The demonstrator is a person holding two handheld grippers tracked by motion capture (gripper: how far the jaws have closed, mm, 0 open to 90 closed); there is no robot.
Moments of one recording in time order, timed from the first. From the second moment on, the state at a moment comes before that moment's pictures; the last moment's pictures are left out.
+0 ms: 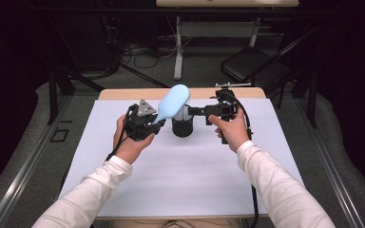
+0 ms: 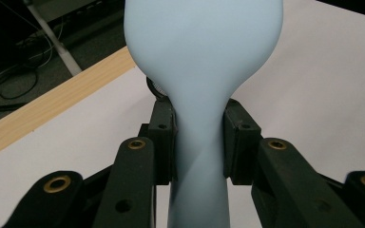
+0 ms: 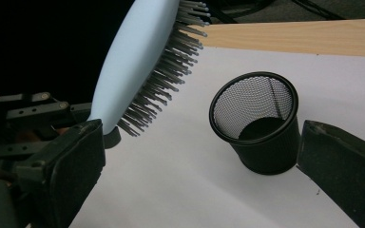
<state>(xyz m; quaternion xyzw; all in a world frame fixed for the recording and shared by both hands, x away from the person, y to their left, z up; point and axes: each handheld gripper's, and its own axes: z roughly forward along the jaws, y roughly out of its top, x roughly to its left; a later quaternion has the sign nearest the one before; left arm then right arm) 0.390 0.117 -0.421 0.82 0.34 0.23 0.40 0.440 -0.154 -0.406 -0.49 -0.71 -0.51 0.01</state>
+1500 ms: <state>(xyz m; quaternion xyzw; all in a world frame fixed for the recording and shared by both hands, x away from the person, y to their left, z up) 0.386 0.100 -0.427 0.83 0.33 0.22 0.40 0.459 -0.132 -0.401 -0.50 -0.68 -0.53 0.04</state>
